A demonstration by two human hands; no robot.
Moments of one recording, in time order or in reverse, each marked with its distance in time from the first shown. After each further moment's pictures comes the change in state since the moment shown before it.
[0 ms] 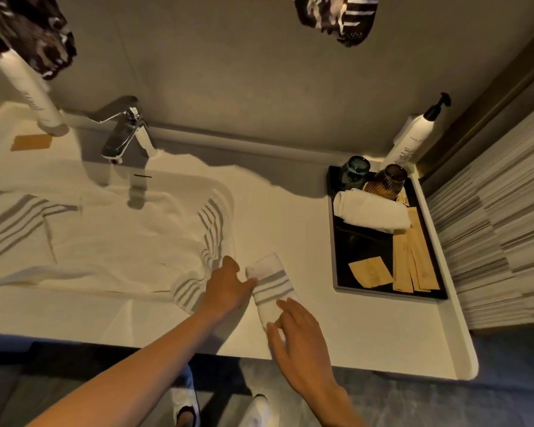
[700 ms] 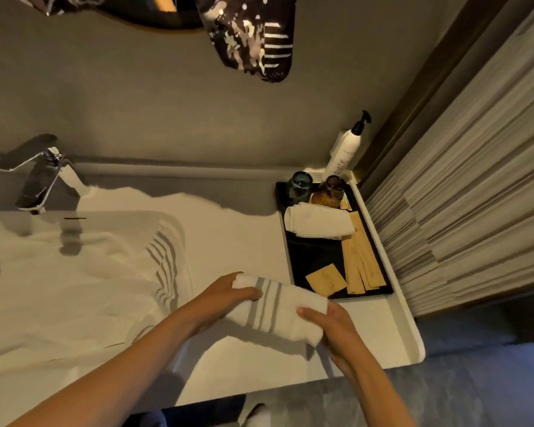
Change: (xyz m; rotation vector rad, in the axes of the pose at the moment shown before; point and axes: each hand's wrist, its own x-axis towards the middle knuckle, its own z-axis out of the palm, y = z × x) left_hand 0.012 0.082 -0.016 -0.470 -0.687 0.086; right_hand 0.032 0.034 -0.122 1.199 0.048 0.701
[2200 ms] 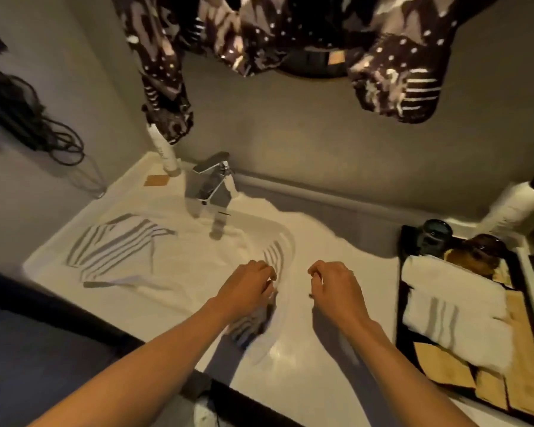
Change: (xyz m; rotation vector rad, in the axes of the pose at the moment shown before) left_hand -0.052 -0.013 -0.092 1.211 0.630 0.150; right_hand 0.100 -0.038 0.146 -1.215 -0.210 -0.847
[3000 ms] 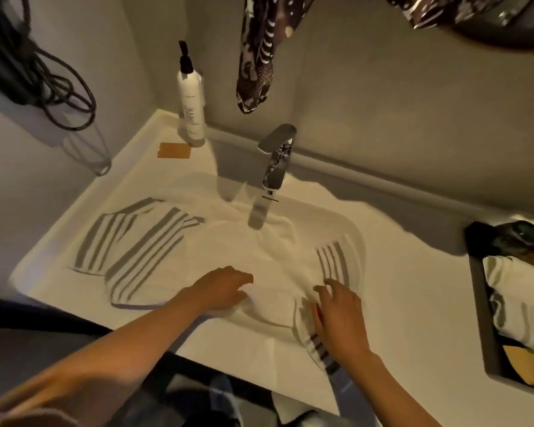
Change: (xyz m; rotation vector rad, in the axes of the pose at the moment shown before) left_hand -0.036 -0.267 0.006 -0.193 -0.490 -0.032; right_hand 0.003 -0.124 0.178 -0.418 -0.081 0.045
